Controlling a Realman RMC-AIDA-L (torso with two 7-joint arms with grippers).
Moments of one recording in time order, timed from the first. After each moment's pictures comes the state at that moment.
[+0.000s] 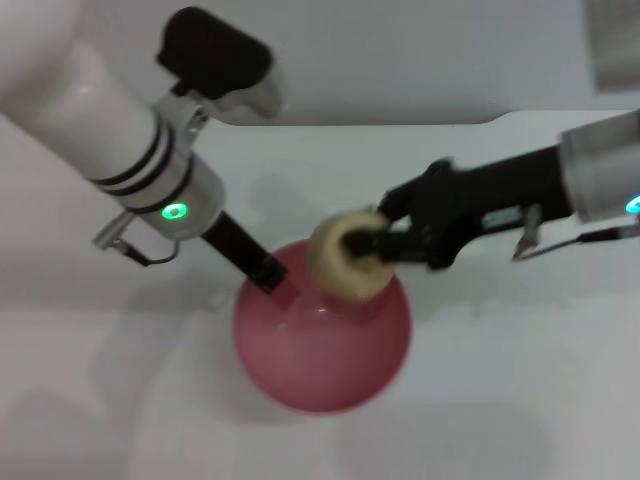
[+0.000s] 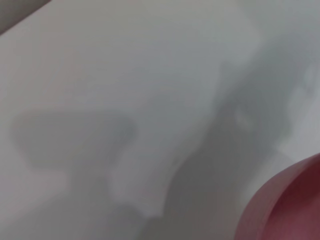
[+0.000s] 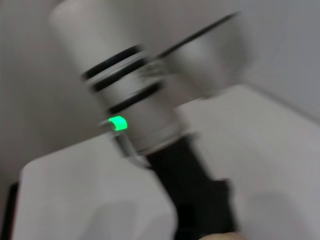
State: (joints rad) left arm -0.75 -2.08 1.54 1.19 2.53 1.45 -2.70; right arm 0.56 2.07 -1.24 -1.20 -1.92 -1.51 1.99
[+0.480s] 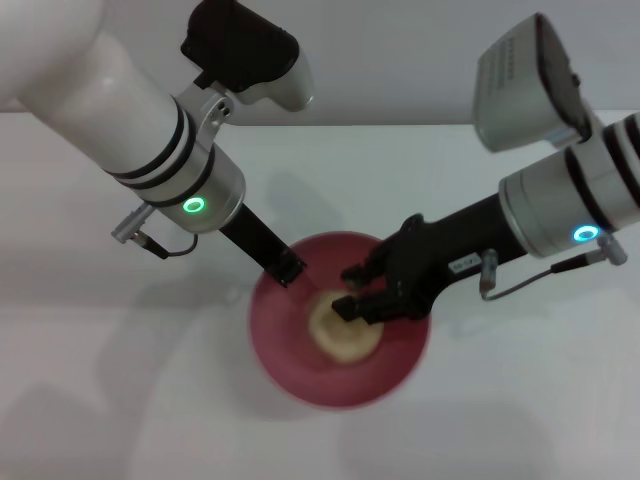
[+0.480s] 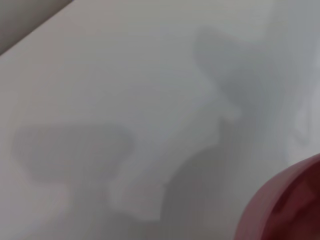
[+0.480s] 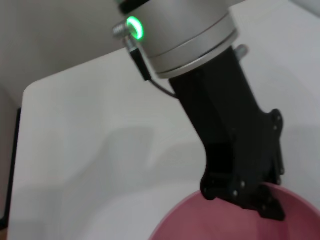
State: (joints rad) left arm -0.77 -2.07 1.57 1.19 2.50 1.42 -2.71; right arm 0.63 2.07 -1.40 -1.17 -2.07 -1.48 2.11
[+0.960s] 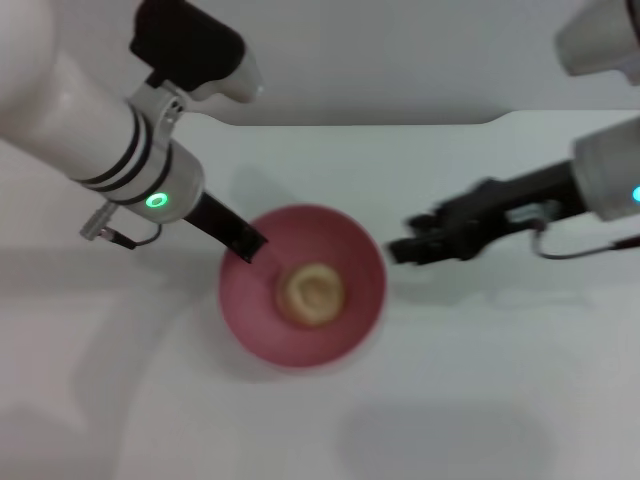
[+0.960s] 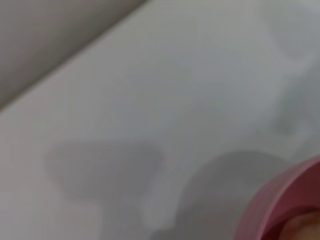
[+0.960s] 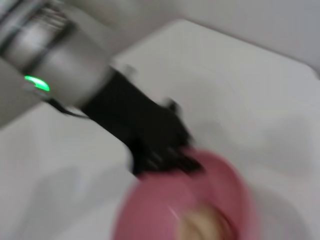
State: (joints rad) left arm -0.70 -2.06 1.55 1.19 2.56 1.30 -2.69; right arm 0.59 2.07 -1.21 -1.19 -2.14 -1.50 2.28
